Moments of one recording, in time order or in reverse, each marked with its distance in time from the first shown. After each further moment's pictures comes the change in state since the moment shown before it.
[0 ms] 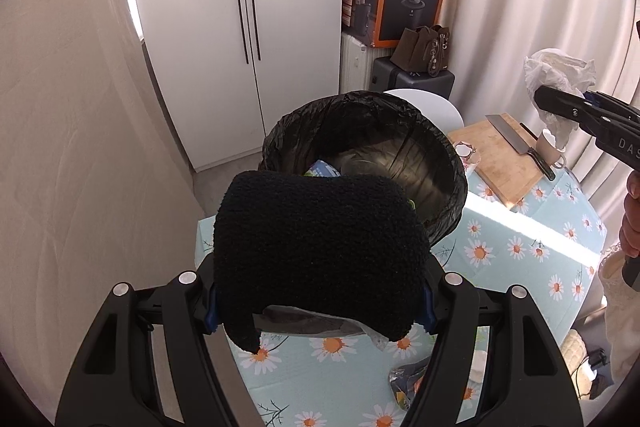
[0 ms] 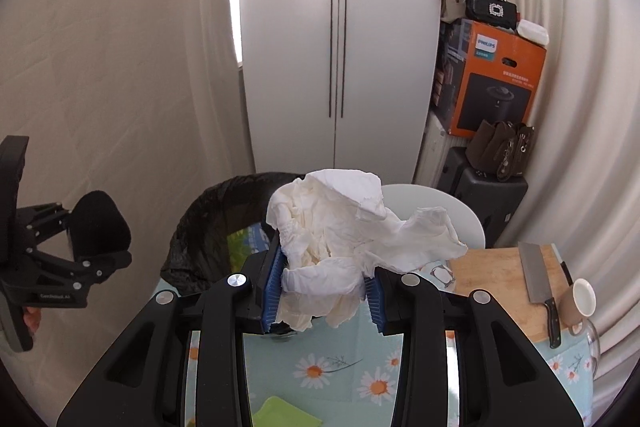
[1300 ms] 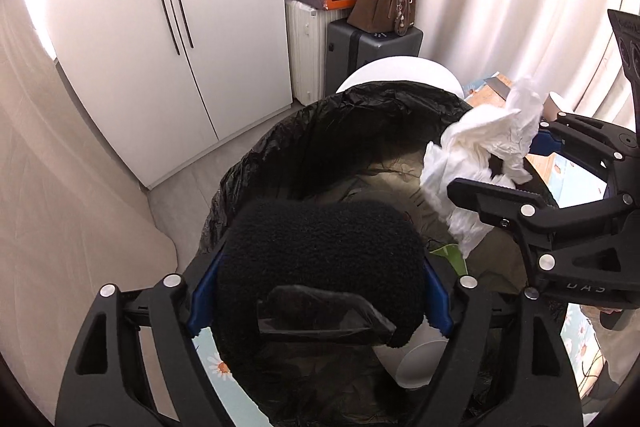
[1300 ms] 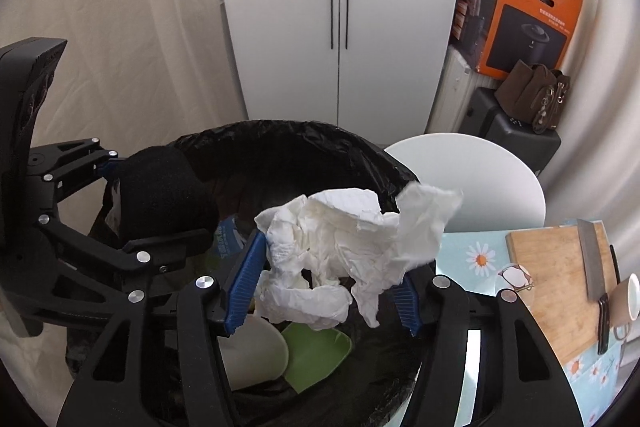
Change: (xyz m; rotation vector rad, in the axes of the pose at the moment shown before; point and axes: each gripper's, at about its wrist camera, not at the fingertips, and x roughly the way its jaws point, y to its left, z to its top) left arm 0.172 0.029 0.076 0.164 0.102 -0.145; right arm 0.190 0.017 0.001 0.024 0.234 -0.025
